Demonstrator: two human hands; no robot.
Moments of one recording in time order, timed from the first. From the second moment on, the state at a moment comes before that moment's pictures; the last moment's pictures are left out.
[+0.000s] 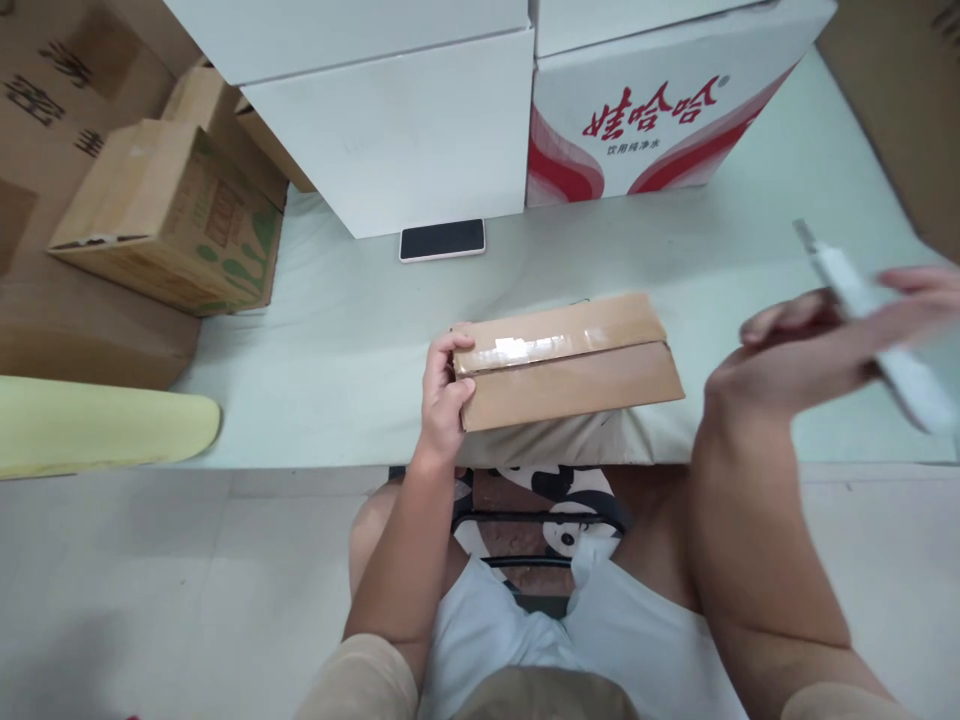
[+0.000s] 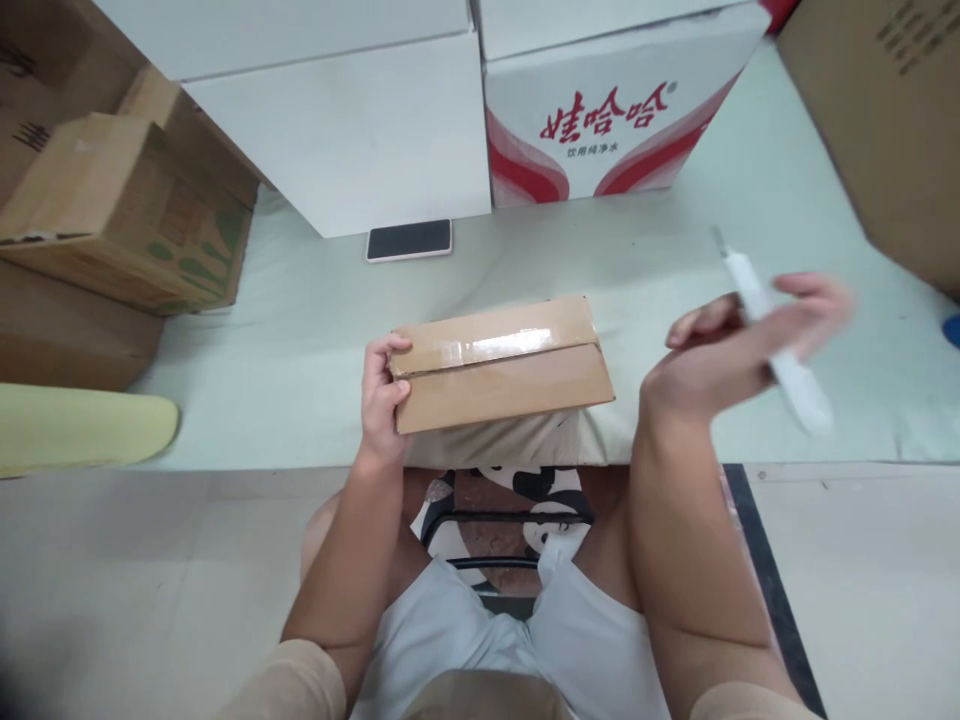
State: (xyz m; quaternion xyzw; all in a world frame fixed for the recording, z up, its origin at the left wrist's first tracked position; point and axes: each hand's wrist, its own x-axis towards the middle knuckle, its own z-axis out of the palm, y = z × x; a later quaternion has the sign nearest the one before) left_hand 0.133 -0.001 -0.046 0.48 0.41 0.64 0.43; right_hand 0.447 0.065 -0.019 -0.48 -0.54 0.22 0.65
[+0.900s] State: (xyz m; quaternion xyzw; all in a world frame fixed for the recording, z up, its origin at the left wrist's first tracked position) left_hand 0.128 -0.002 -0.059 0.48 0.46 0.68 0.31; right_hand 0.419 0.055 -0.013 -0.40 -0.67 0.26 0.57
